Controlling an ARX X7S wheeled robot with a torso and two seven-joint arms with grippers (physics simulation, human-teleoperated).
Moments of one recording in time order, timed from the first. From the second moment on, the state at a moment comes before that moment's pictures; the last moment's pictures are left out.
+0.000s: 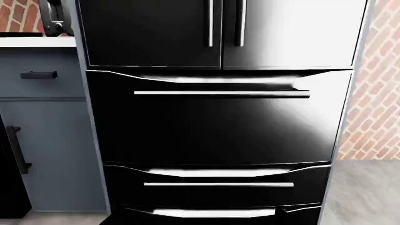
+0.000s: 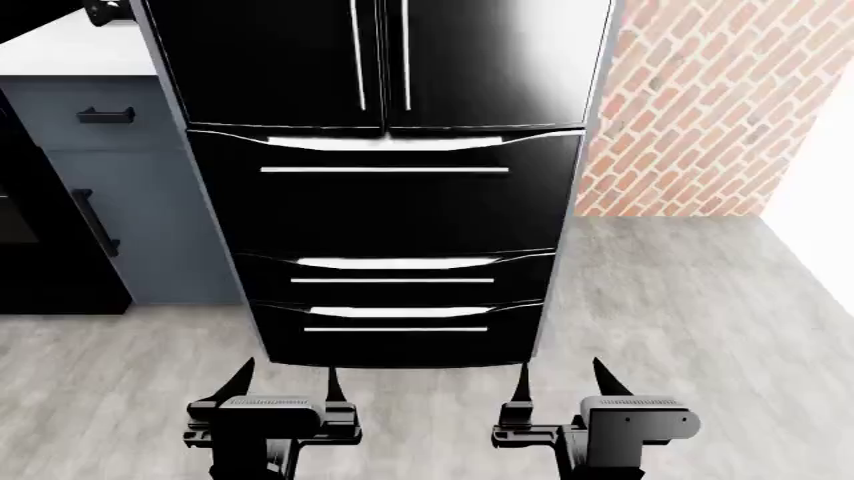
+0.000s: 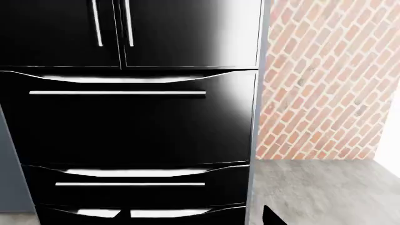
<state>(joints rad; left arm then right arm) 0.00 0.00 0.00 0.00 0.00 0.00 0.00 0.00 0.00 0.00 0.00 0.00 0.00 0.00</state>
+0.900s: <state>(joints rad) 0.02 -0.10 0.08 0.17 -0.09 -0.08 -0.09 -0.03 0.09 -0.09 -0.16 -0.01 0.06 0.14</state>
